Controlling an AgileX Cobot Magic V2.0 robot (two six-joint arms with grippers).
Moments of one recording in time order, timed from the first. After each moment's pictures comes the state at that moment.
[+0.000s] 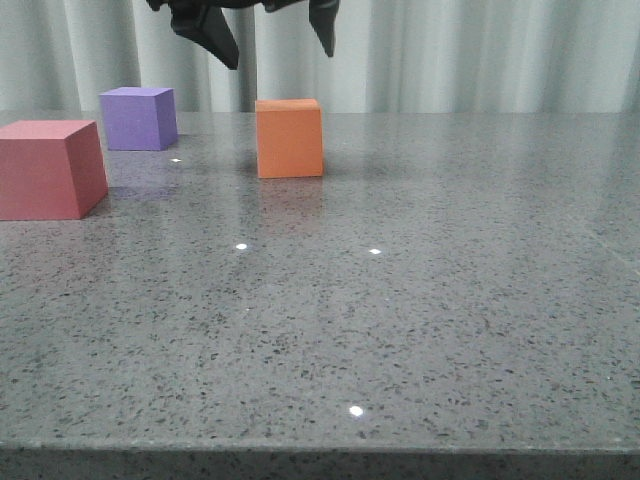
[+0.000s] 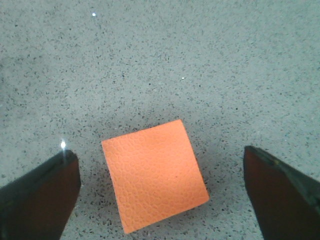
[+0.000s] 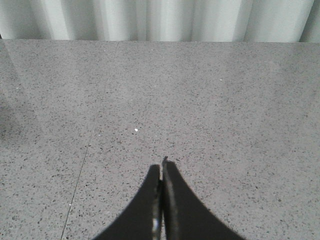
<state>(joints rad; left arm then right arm) -0.64 1.92 -1.77 0.32 0.72 -0.66 0.01 0.71 -0.54 -0.18 0.19 0.19</state>
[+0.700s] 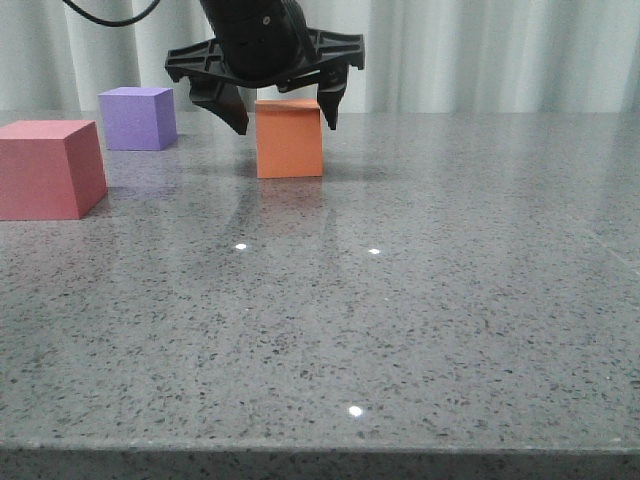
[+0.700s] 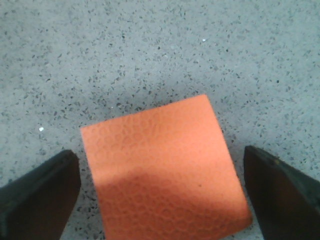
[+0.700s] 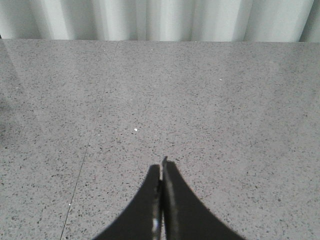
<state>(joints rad) -0.64 2.04 -1.77 0.34 0.70 -0.69 0.01 0.71 -0.54 -0.18 0.19 0.19</state>
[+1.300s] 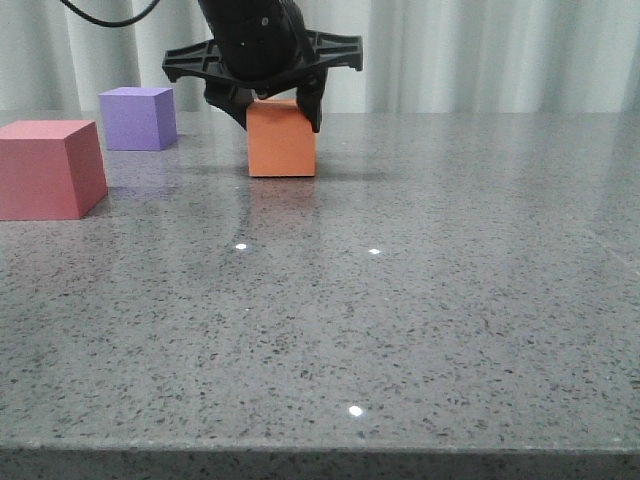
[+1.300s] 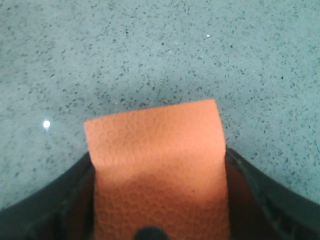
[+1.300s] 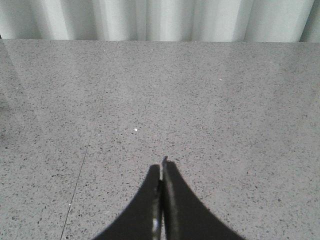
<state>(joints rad) -0.64 2.03 -1.77 0.34 0.72 -0.69 0.01 0.71 -0.54 -0.18 0.19 0.19</state>
